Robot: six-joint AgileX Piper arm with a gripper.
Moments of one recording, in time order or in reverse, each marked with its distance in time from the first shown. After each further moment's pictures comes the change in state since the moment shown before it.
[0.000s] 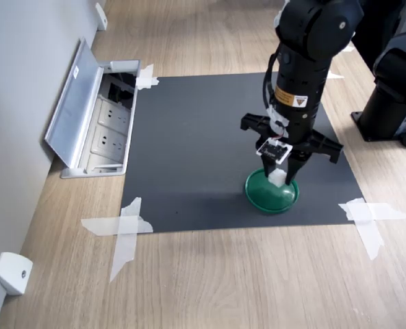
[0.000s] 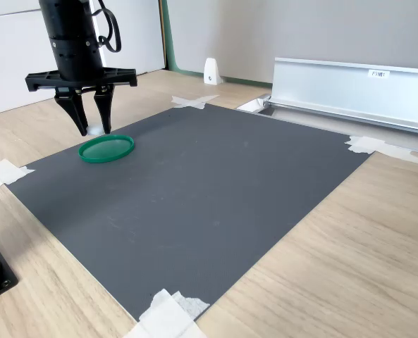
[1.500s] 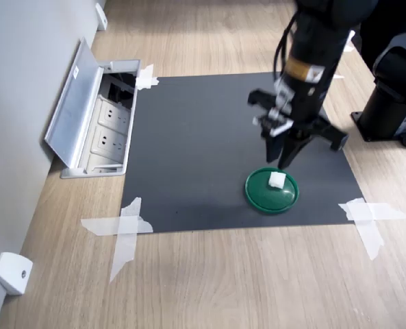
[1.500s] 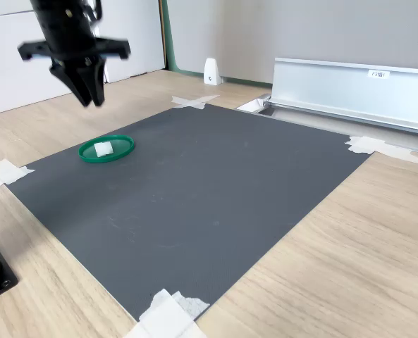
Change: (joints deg) arm -1.6 -15.1 0.6 -1.5 0.2 17.0
